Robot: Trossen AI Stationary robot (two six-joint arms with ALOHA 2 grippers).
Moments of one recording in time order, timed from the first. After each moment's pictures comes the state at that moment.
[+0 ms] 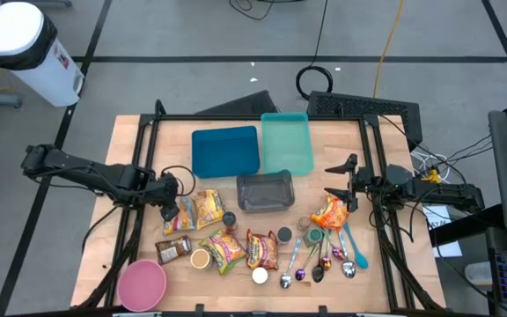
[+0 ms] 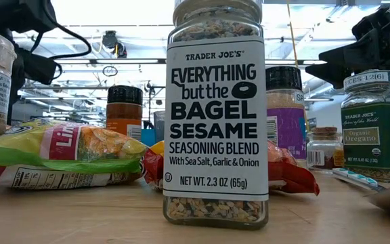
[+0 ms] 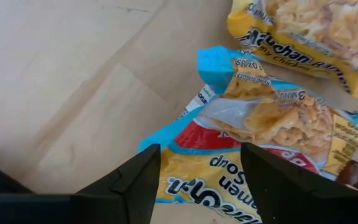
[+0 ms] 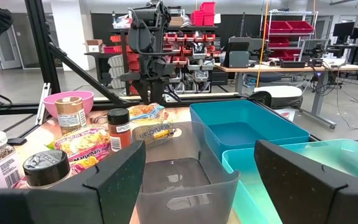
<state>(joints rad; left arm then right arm) -0.17 0.84 0.51 -1.01 -0.05 -0.87 -0.08 0.01 0.02 0.02 0.02 0.01</state>
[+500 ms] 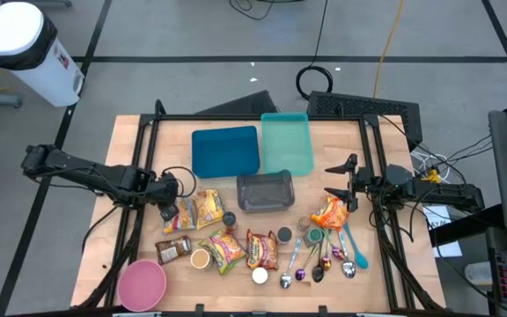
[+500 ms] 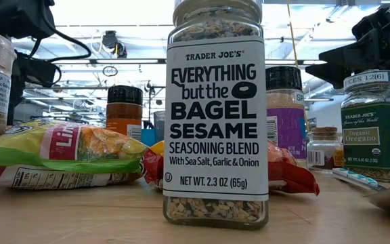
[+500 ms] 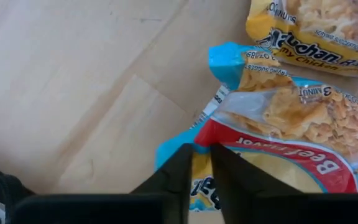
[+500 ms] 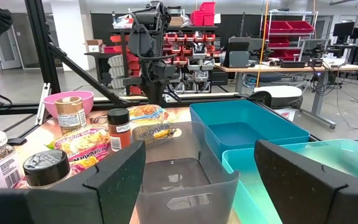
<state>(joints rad) -0.17 0.84 0.48 -0.99 -0.11 -0.80 -0.08 0.01 0.02 0.02 0.02 0.01</state>
